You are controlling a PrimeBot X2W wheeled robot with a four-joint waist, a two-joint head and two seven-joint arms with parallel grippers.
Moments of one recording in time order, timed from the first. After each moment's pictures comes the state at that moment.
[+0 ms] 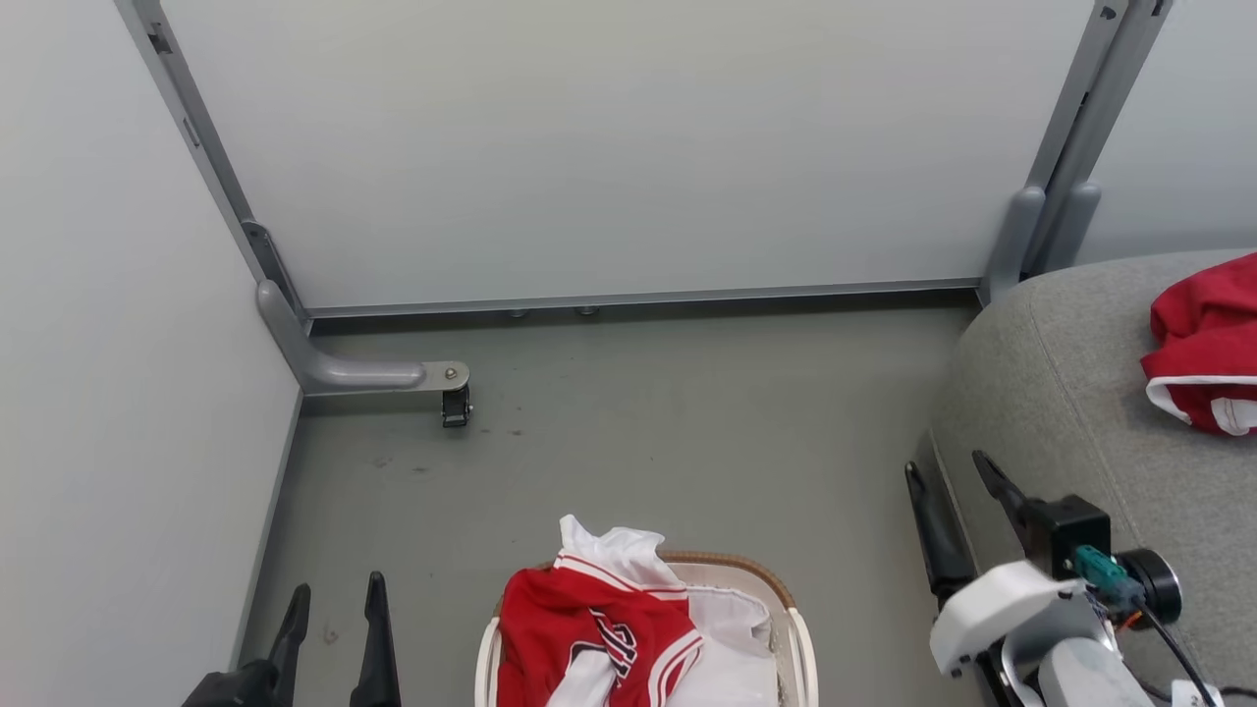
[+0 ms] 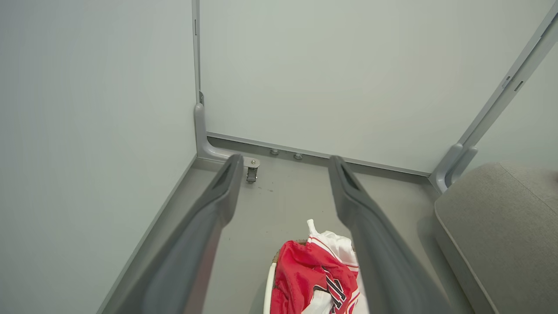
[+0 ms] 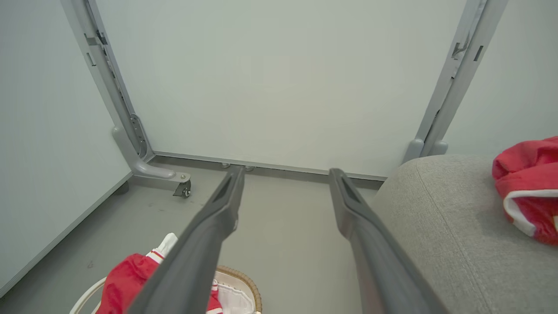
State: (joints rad) left arm 0.13 0.13 -0.16 0.19 -0.41 -0.01 -0.26; right arm -0.18 -0.05 0.03 0.44 0.07 0.13 -0.26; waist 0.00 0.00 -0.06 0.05
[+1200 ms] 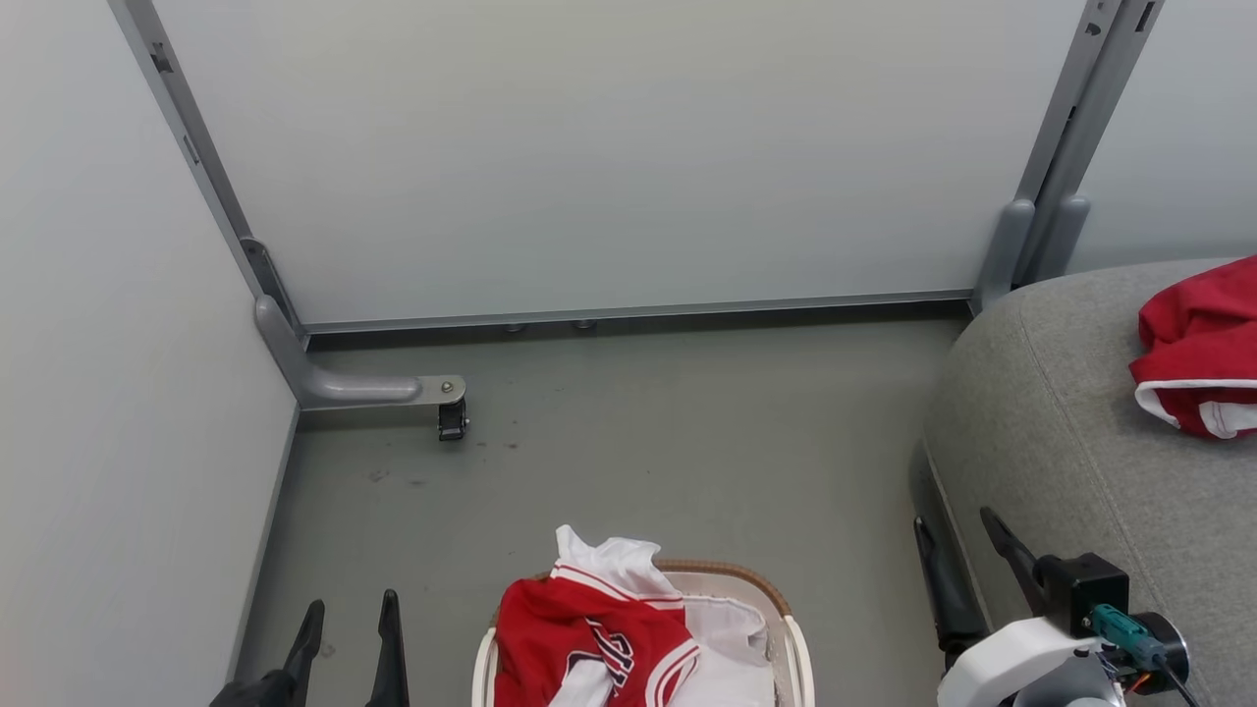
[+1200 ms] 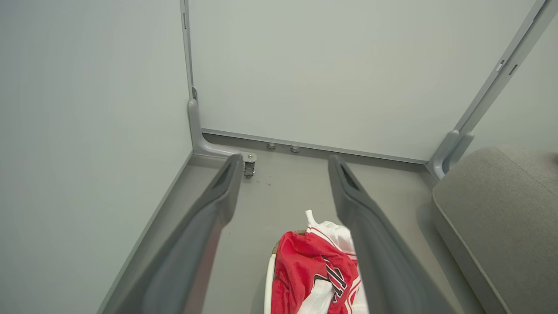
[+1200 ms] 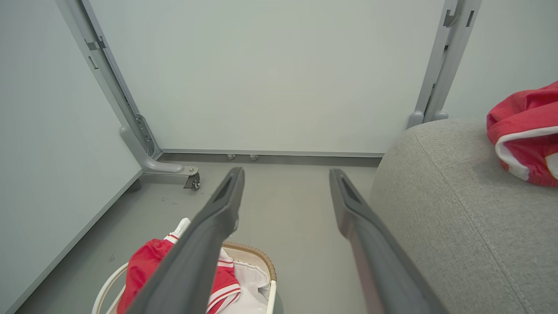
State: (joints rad) left arm 0.13 0.08 -0.11 0.26 -0.31 -0.08 -0.26; right arm -0.05 -0.05 0.03 0.37 0.15 0.13 -0.26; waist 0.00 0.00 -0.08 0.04
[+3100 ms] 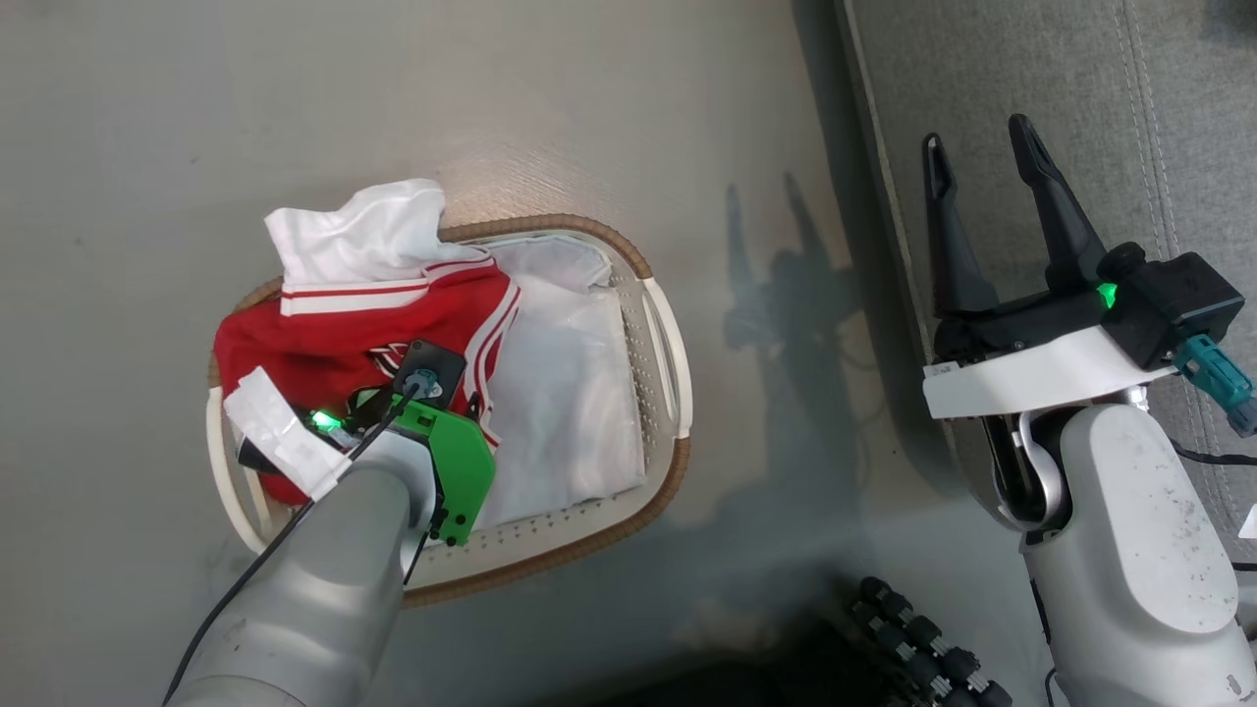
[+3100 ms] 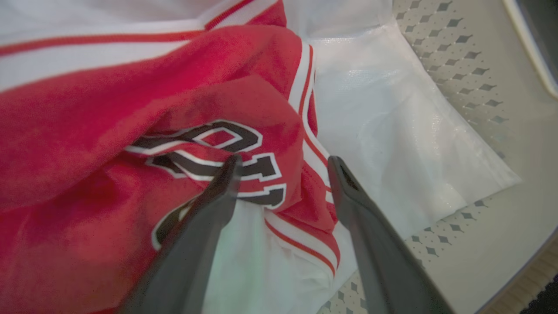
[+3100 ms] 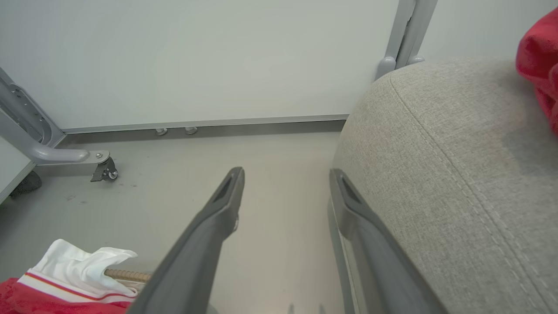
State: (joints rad) left arm -0.79 0.06 -0.70 1.22 -0.31 -0.05 -0.07; right arm -0.45 -0.05 0.06 0.09 0.20 0.13 -0.26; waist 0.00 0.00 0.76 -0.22
